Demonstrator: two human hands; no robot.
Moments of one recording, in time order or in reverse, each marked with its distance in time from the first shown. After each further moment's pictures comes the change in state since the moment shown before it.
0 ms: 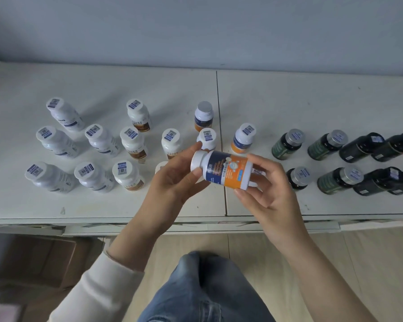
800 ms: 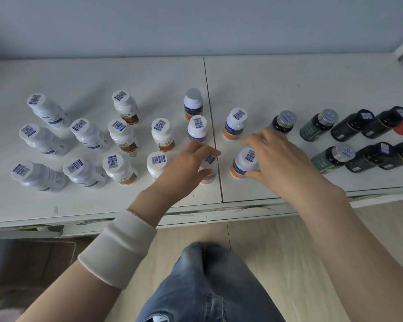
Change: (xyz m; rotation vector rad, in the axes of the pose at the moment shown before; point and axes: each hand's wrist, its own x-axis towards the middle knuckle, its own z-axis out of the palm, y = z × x) left_hand 0.042 -0.027 -0.002 1.306 -0.206 0.165; right_hand 0.039 -0.035 -0.016 -1.612 -0.304 0.183
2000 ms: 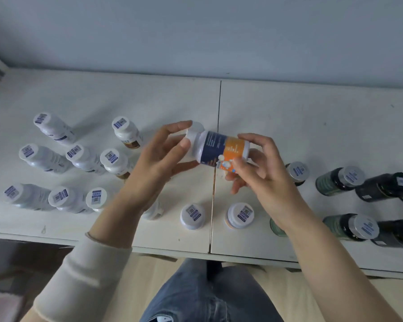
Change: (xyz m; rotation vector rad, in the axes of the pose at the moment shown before) left_hand 0.057 0.023 -0.056 -1.022 0.291 -0.212; right_hand 0.080 0.041 0.004 1.618 0.000 -0.208
